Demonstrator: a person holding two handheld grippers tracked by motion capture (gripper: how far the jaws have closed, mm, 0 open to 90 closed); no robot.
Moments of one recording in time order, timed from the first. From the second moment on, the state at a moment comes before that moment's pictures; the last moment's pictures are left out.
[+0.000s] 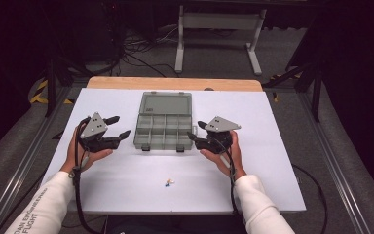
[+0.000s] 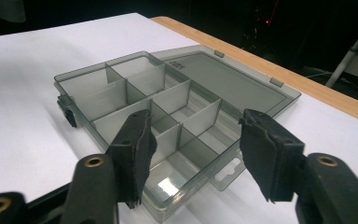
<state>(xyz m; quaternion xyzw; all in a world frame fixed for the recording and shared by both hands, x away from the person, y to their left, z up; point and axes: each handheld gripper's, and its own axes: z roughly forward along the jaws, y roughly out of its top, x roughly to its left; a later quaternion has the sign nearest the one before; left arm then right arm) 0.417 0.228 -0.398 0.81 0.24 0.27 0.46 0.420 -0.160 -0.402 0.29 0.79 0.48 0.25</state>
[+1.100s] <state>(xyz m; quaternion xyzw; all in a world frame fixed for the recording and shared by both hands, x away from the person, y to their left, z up) 0.365 0.246 -0.404 0.82 0.21 0.24 0.48 0.375 -0.163 -0.405 0.26 0.80 0.47 0.27</state>
